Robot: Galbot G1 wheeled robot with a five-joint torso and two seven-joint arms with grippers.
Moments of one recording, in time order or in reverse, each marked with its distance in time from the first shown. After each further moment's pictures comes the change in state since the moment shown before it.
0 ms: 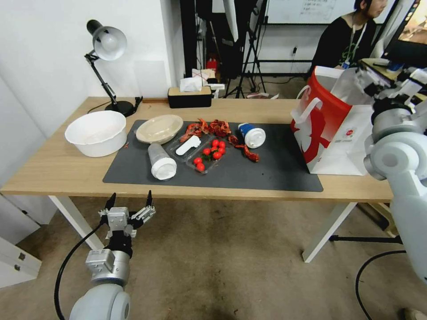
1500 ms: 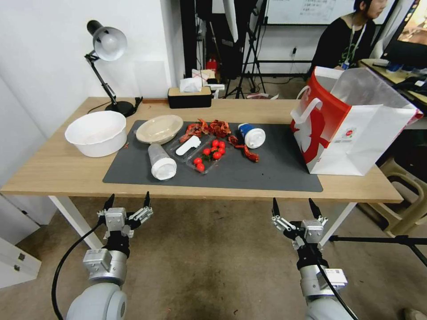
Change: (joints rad) left arm -0.010 0.037 -0.012 0.031 -0.045 -0.010 -0.002; right arm -0.806 0.250 -0.252 0.035 -0.846 0.313 0.002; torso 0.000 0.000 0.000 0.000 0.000
